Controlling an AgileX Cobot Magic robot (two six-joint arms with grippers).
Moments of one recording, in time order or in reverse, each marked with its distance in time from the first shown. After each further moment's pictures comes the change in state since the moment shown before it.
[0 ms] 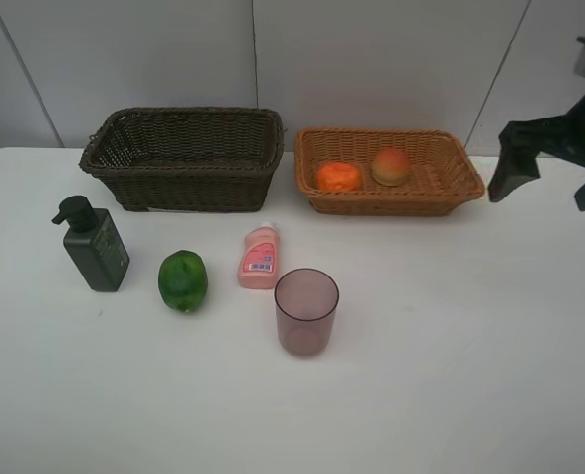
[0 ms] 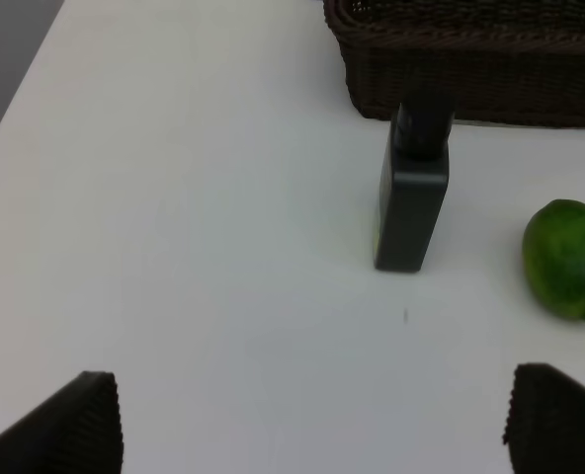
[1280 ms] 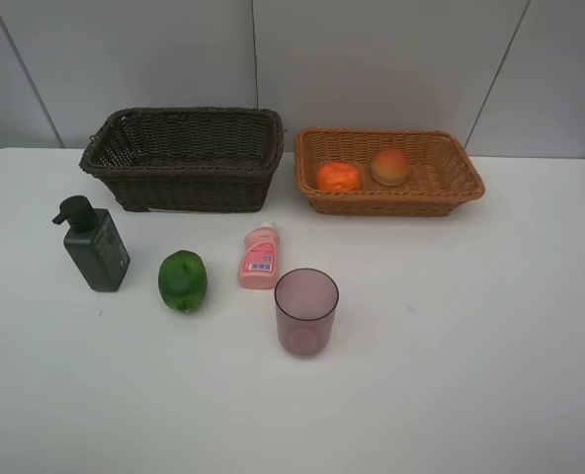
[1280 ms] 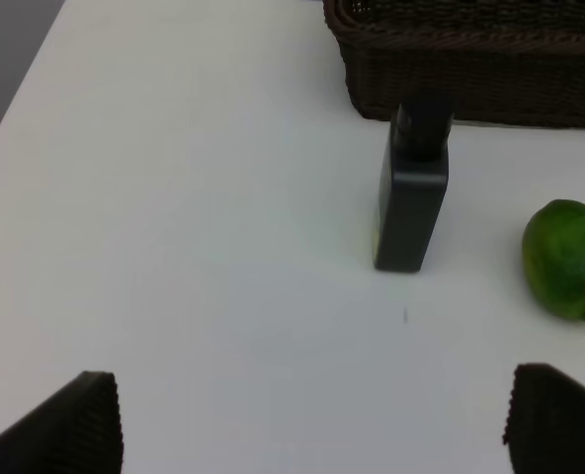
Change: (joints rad) left arm 0.000 0.000 0.000 0.000 0.000 0.000; right arm 0.062 -1.320 0.387 0.048 0.061 -0.104
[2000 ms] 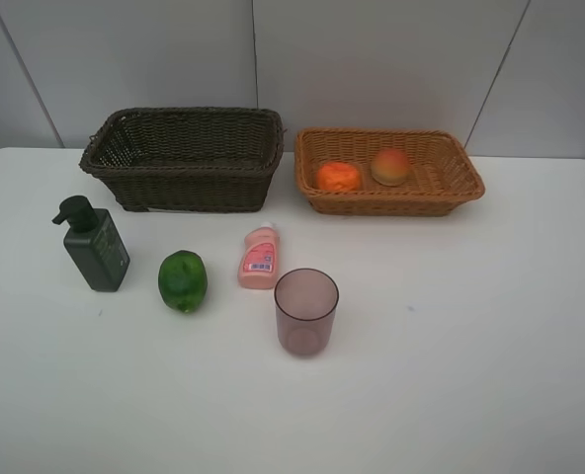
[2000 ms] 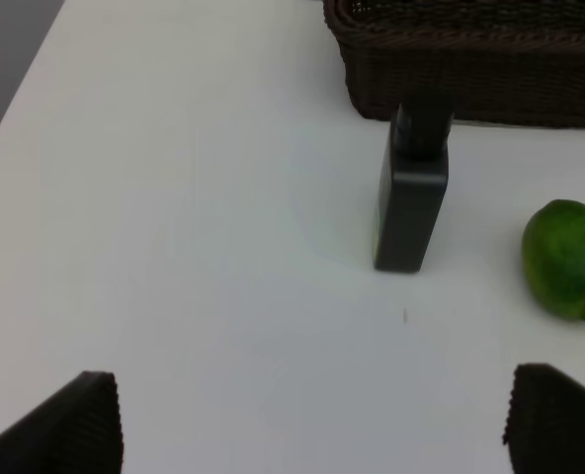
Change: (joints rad) left arm 0.000 0.000 0.000 0.000 0.000 0.000; right arm 0.009 -0.056 0.067 0.000 -0.060 -0.002
